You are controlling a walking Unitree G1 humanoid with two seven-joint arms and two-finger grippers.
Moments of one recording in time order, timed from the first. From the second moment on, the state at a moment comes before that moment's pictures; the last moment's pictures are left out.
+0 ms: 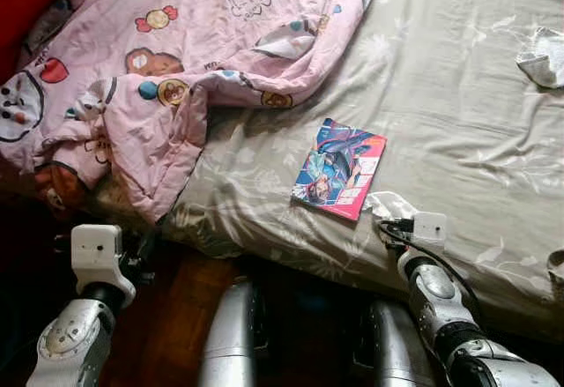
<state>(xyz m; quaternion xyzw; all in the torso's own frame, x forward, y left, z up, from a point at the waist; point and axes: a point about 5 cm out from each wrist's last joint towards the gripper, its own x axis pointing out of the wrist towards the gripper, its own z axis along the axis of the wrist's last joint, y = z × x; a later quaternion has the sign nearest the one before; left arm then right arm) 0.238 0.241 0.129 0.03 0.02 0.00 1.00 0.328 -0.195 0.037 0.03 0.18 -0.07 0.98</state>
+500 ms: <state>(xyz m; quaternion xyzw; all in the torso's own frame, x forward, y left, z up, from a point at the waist) 0.245 0.250 0.122 0.01 0.02 0.02 1.00 0.331 -0.195 0.041 0.03 0.17 -0.06 0.98</state>
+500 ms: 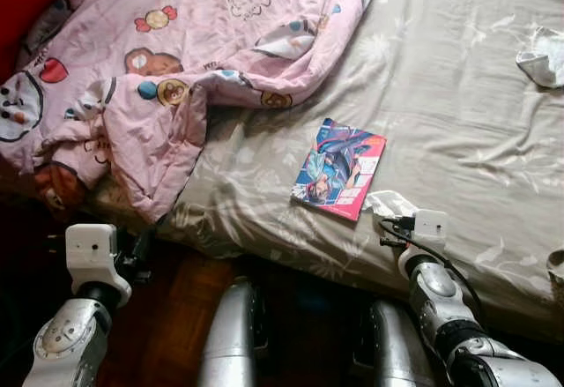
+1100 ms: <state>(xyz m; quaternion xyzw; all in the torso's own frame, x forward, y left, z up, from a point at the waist) 0.268 0.263 0.051 -0.02 0.10 0.07 0.99 0.325 -0.229 0.052 0.04 0.10 -0.10 0.99</state>
